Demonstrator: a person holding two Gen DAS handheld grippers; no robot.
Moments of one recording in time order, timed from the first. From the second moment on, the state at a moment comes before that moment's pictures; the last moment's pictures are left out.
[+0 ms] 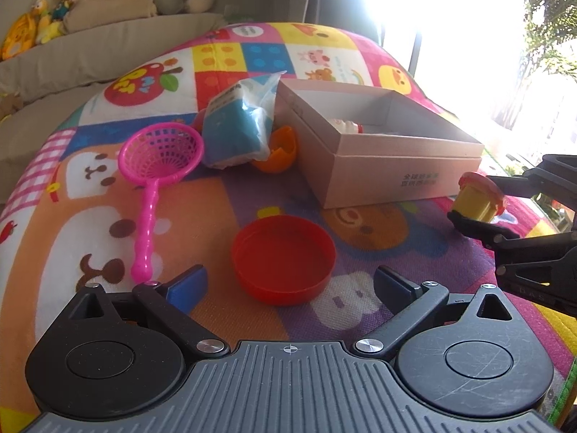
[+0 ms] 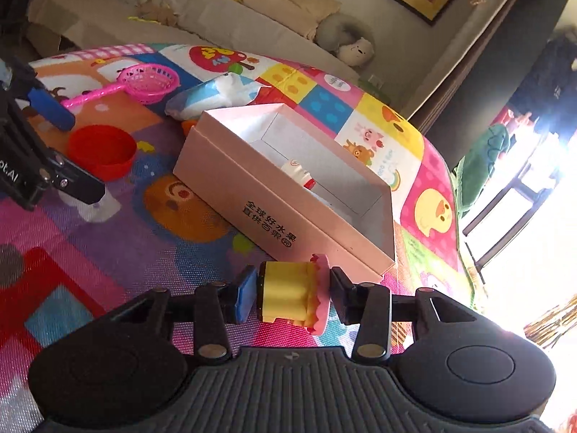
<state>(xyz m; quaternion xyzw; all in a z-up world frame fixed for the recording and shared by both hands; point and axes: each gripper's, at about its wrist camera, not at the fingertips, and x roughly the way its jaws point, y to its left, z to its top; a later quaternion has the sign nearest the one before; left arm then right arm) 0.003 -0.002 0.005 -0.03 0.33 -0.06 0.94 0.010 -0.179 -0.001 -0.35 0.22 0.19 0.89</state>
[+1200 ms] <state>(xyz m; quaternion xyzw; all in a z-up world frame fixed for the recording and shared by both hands) 0.002 -0.025 0.010 0.05 0.33 -0.05 0.94 0.039 -0.217 0.010 -0.08 0.32 0.22 0.92</state>
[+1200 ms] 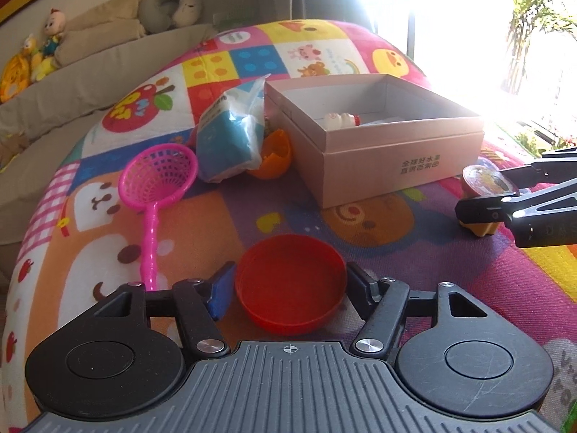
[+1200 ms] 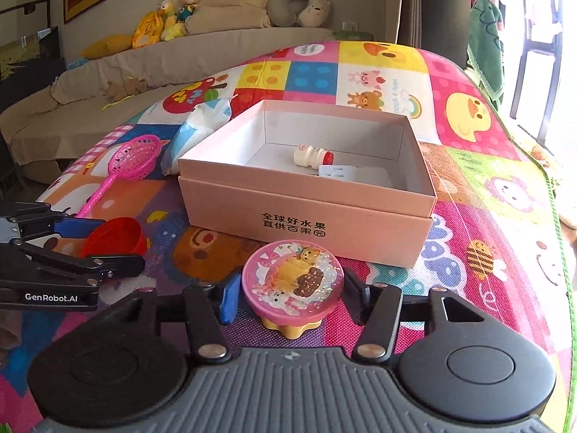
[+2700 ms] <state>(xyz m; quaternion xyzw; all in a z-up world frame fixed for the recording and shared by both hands) 0.020 0.054 0.024 0.00 0.29 0.08 0.95 0.169 -0.122 0.096 -0.02 0.31 0.27 0.91</state>
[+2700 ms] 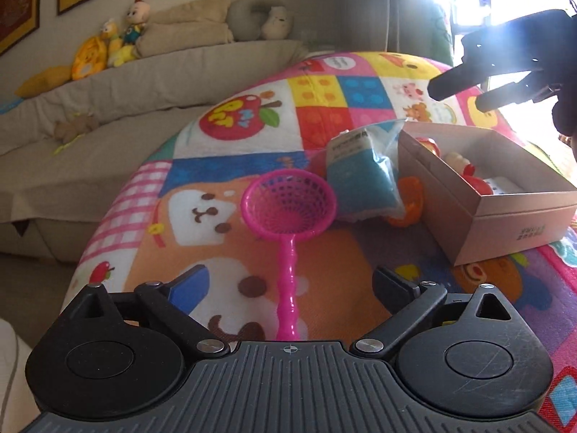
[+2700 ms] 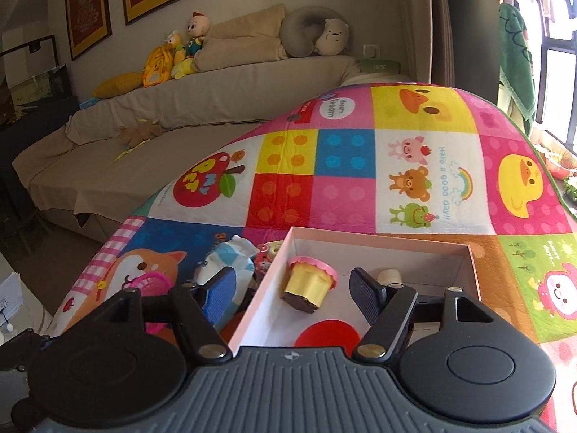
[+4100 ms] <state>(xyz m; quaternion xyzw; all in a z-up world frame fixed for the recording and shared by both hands) -0.001 0.025 0.037 -0.05 0.35 -0.03 0.94 0.049 -0.191 0.049 -0.08 0.35 0.29 0.88</state>
